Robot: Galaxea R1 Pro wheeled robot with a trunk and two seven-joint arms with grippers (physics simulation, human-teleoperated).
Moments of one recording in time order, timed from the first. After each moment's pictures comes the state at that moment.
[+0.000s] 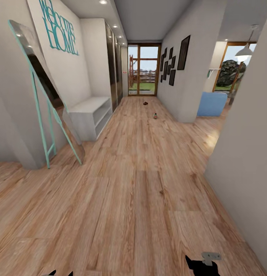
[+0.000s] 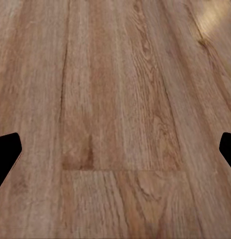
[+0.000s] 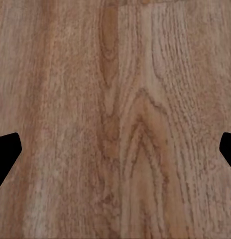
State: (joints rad) left arm -0.12 0.17 0.43 -0.47 0.09 -0.39 -0.79; right arm -0.44 -0.16 0.07 -0.09 -0.24 -0.36 0.24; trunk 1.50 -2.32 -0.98
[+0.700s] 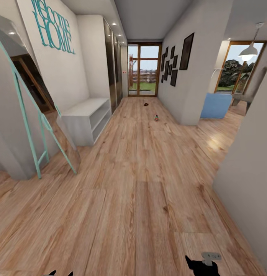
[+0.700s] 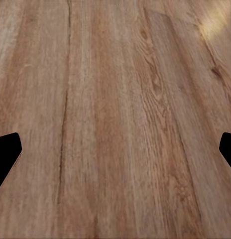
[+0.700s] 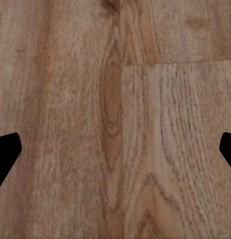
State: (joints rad) left arm -0.12 0.17 0.43 -0.47 0.09 -0.39 -0.79; right arm -0.44 -0.16 0.07 -0.09 -0.24 -0.36 0.24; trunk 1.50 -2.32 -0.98
